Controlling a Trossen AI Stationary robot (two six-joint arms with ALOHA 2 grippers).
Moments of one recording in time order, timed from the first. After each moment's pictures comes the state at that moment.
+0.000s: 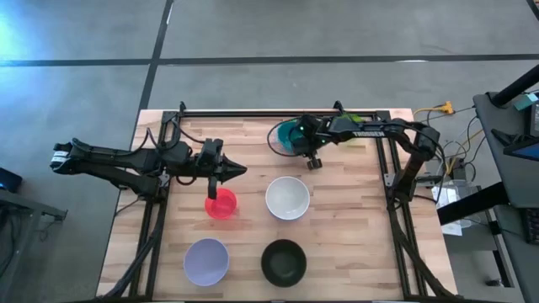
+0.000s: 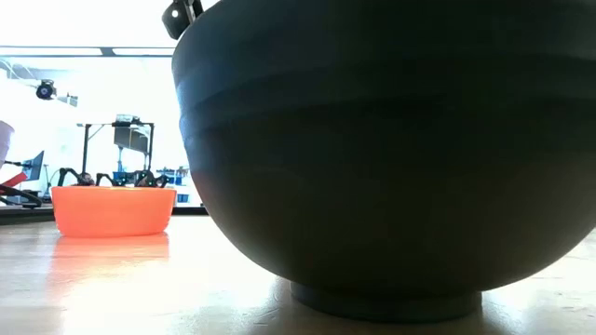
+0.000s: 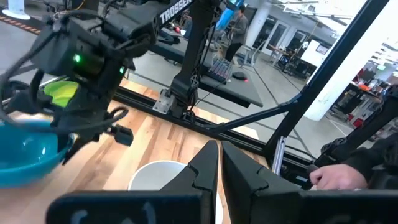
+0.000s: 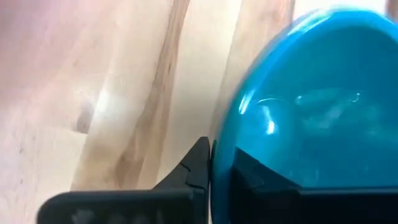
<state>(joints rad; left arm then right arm) -0.07 0.93 0.79 0.08 -0.07 -0.41 -0.44 1.75 1.13 -0.48 -0.12 -0.75</state>
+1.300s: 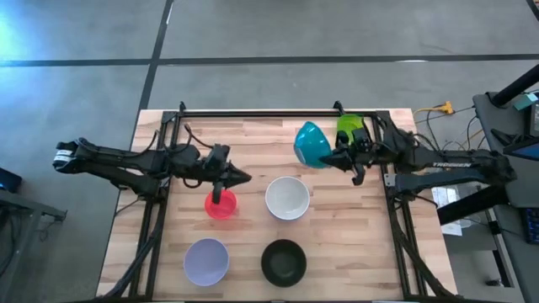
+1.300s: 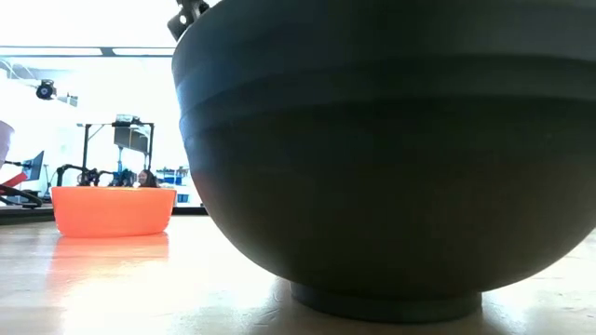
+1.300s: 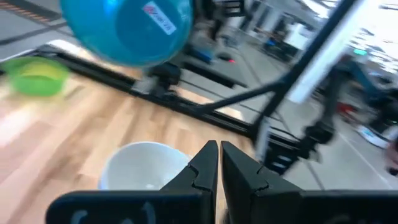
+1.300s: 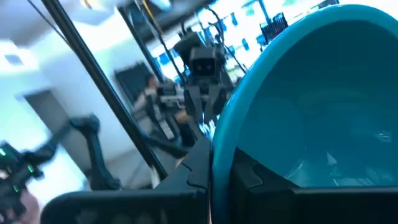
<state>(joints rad) -0.08 0.99 0.78 0.09 0.03 -0.43 -0.09 0.85 0.62 0.34 -0.19 0.50</state>
